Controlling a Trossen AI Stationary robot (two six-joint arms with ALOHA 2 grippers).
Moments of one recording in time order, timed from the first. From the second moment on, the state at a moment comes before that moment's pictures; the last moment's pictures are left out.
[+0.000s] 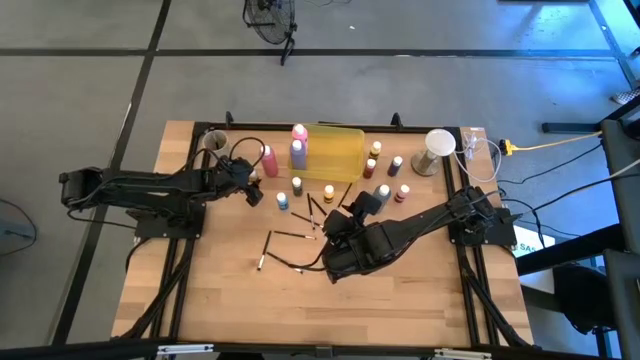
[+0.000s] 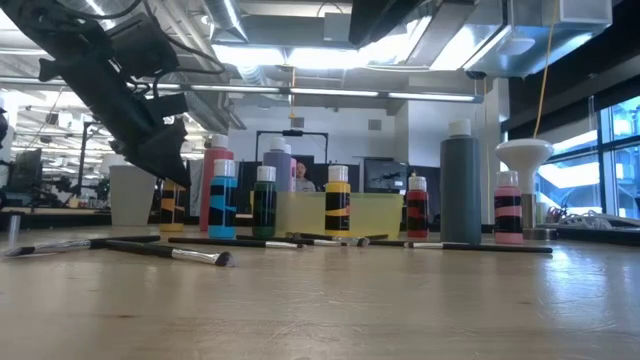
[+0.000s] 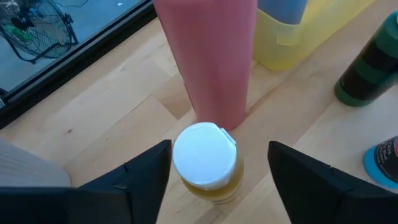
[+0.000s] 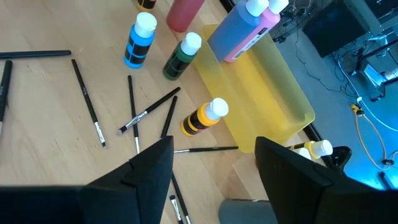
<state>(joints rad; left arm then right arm) 0.27 0.96 0.36 -0.24 -0.49 -0.34 0.43 2.05 2.01 -1.43 0.85 0.83</state>
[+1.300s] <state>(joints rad) 0.27 0.96 0.37 -0.27 -0.41 -0.30 0.43 2.05 2.01 -1.43 0.85 0.82</state>
